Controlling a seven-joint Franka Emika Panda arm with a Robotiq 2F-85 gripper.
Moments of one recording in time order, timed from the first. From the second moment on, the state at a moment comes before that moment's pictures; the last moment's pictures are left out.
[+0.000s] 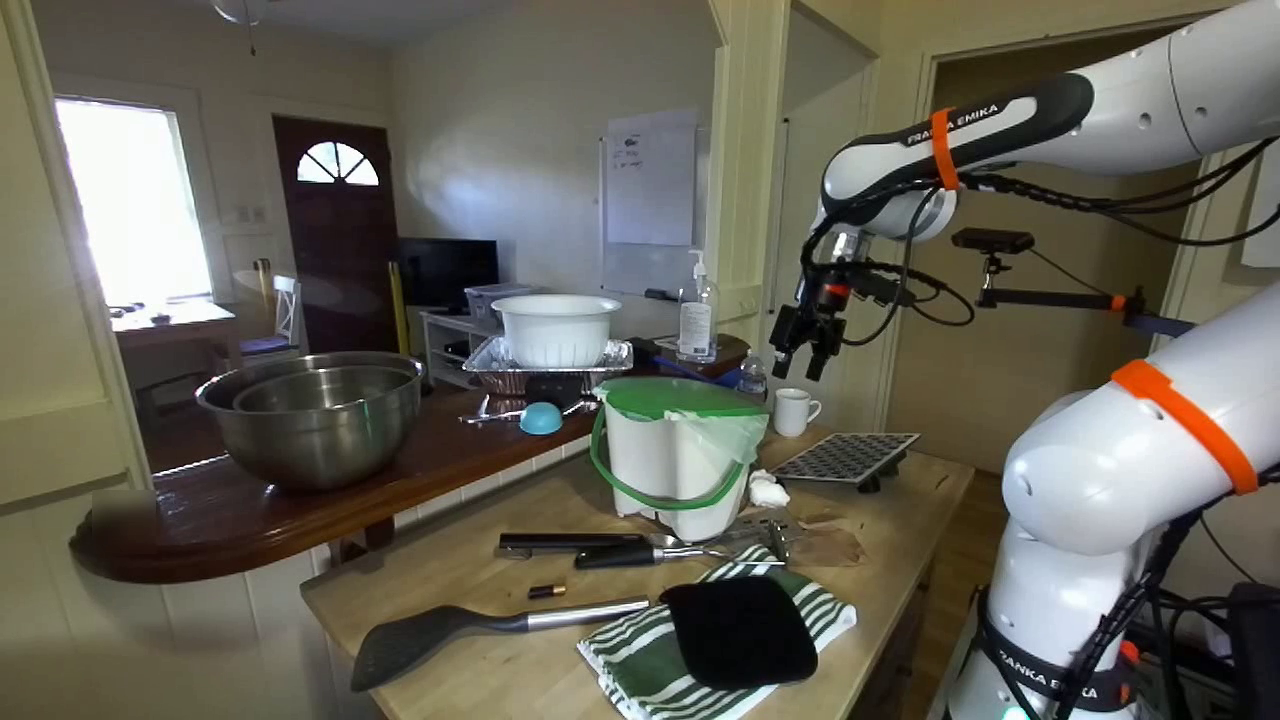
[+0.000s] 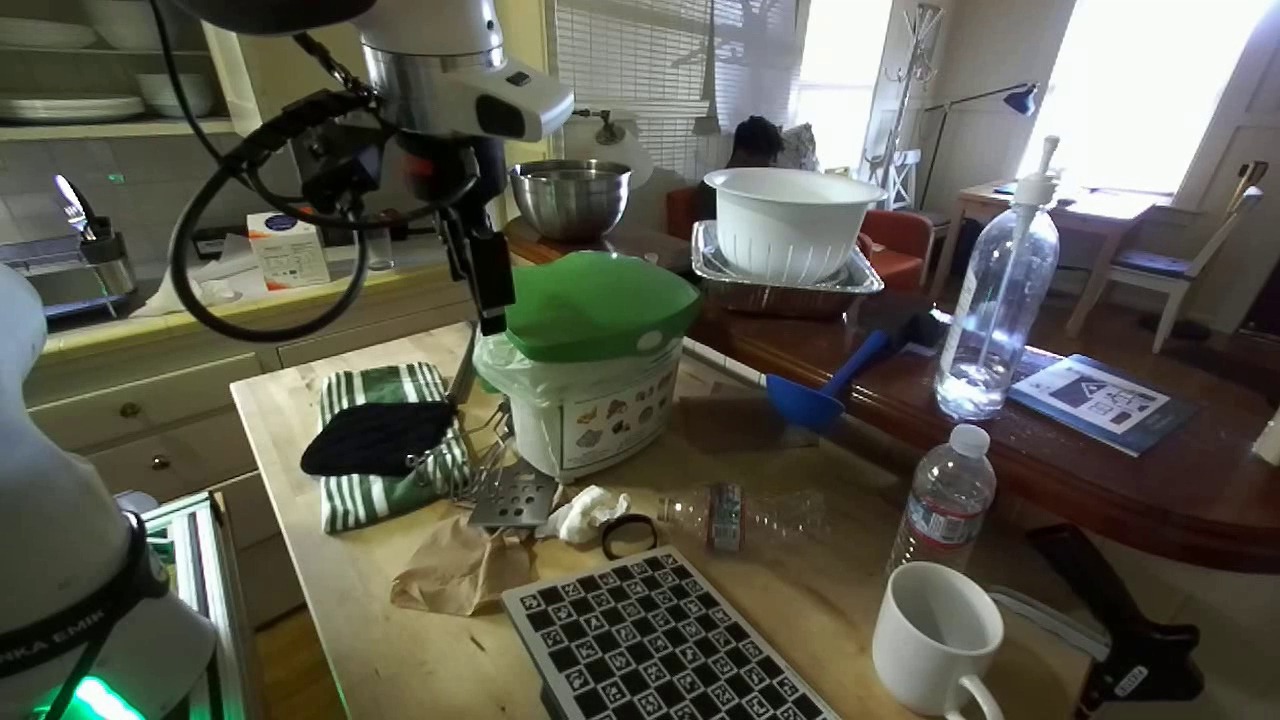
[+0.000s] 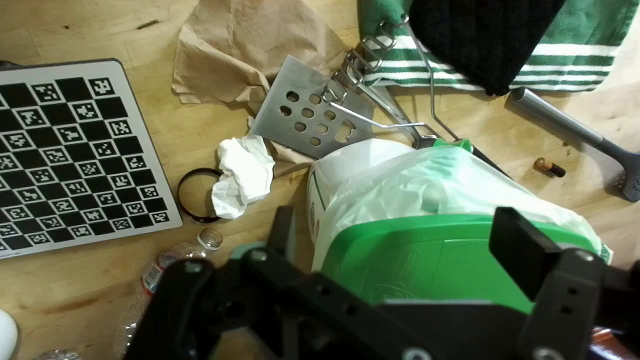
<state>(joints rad) -0.08 -0.70 -0.28 -2.59 0.06 1.97 -0.18</state>
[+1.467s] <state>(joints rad) -0.12 -0.19 -0.34 -2.19 -0.03 2.87 -0.35</state>
